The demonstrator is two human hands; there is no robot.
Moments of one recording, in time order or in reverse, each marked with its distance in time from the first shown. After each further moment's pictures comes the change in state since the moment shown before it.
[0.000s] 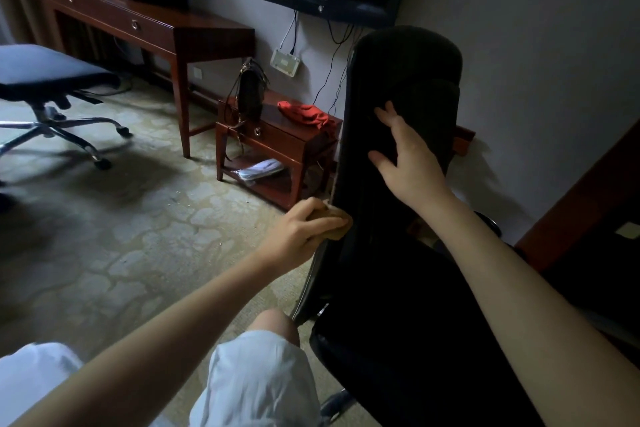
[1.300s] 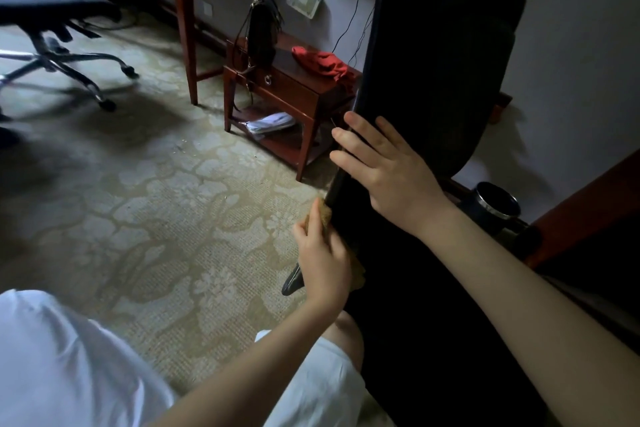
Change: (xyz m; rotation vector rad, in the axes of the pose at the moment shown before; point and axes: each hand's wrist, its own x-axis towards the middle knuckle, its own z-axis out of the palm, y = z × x) left_hand -0.020 0.080 0.078 -0.231 0.520 -1.102; right_hand -0.024 0.028 0.061 -0.568 -0.022 -0.741
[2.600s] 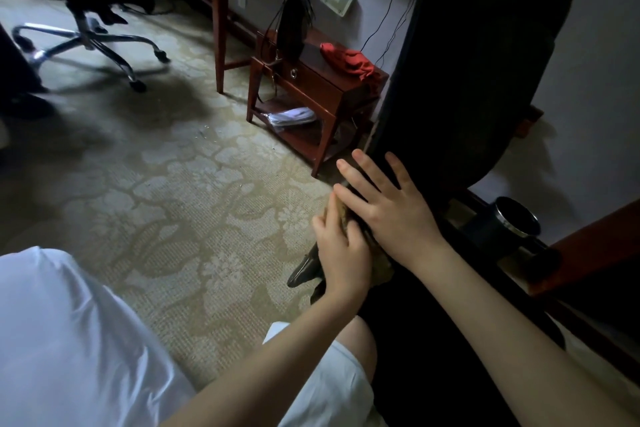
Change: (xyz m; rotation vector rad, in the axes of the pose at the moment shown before) left_hand -0.004 0.002 0.010 -0.144 0.011 -0.086; right_hand -0.029 -0.034 0.030 -0.237 -0.038 -0.073
